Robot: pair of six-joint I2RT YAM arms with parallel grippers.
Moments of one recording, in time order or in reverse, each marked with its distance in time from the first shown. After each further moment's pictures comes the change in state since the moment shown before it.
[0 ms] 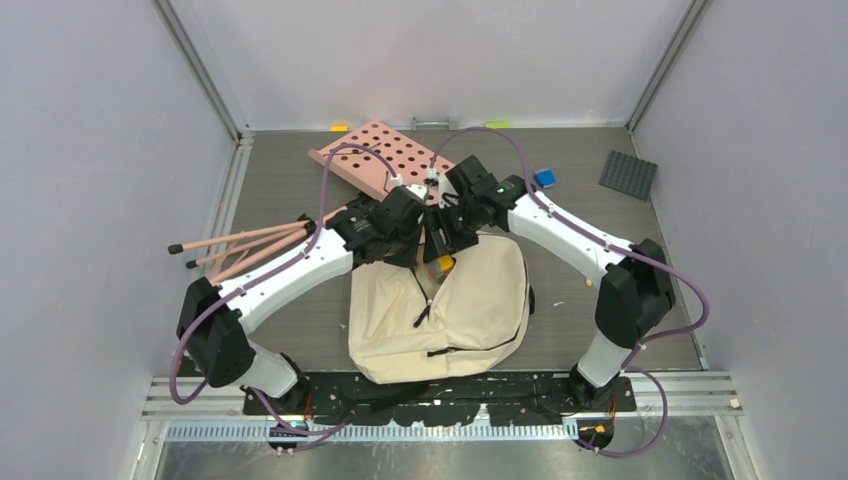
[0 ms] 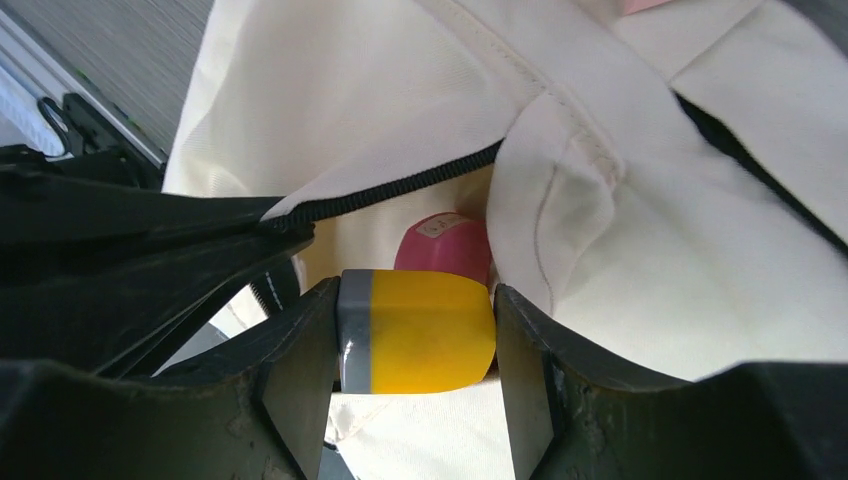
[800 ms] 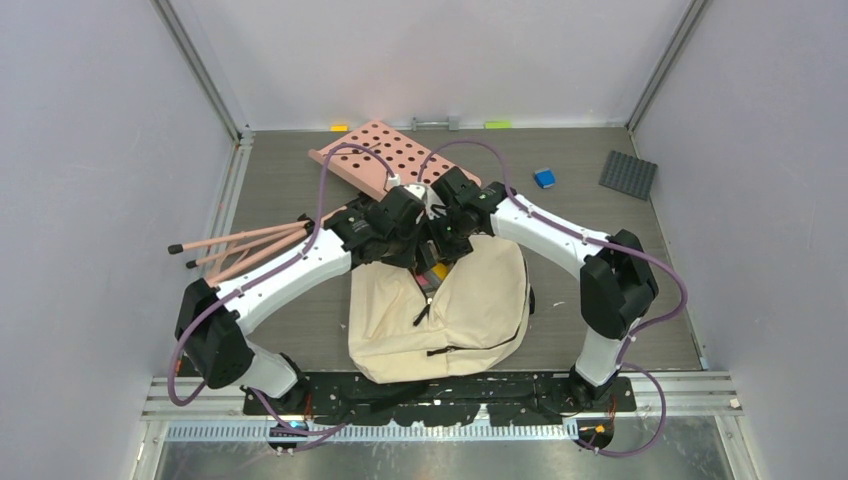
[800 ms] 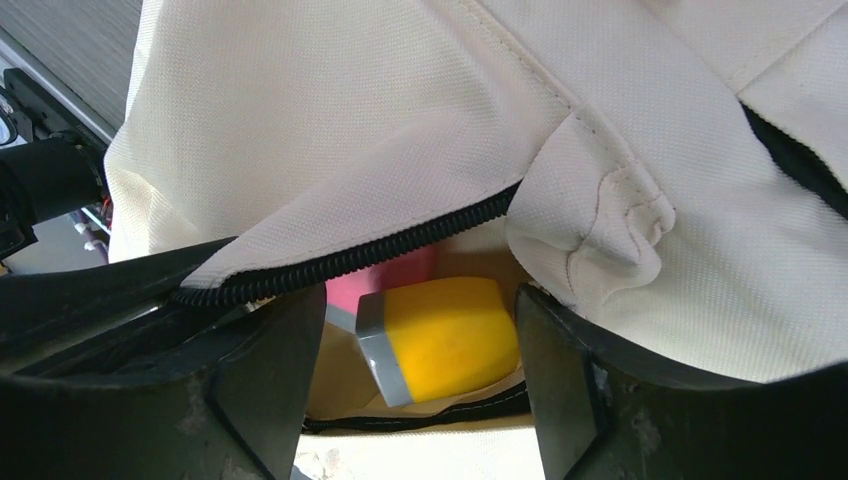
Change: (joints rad) left arm 0.001 -0.006 -0.002 -0.011 -0.006 0.002; right arm 0.060 0.106 -0.007 0.016 0.008 0.004
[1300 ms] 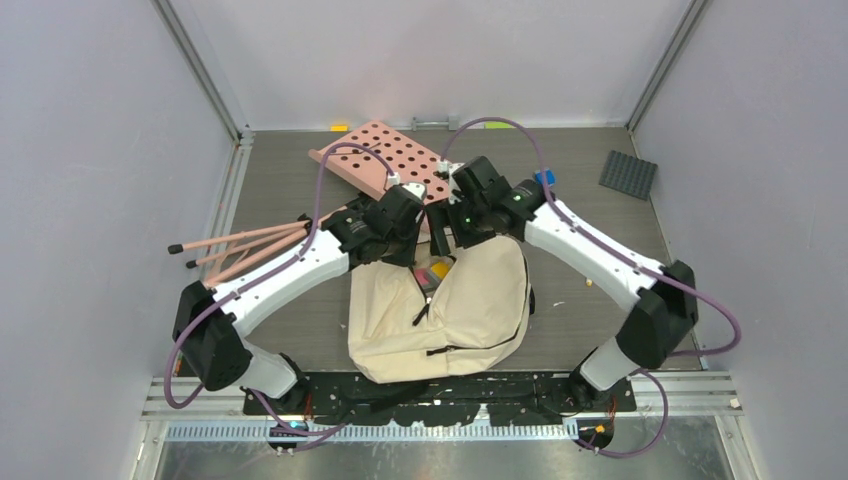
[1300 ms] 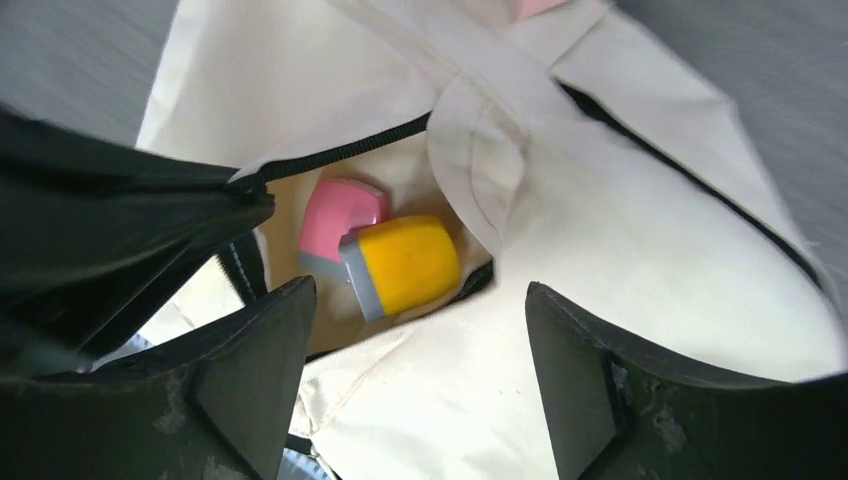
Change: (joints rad) left arm -0.002 -0.021 -0.001 0.009 -0.003 0.005; right arm -0.003 -0.175 -0.011 -0.043 0.190 0.017
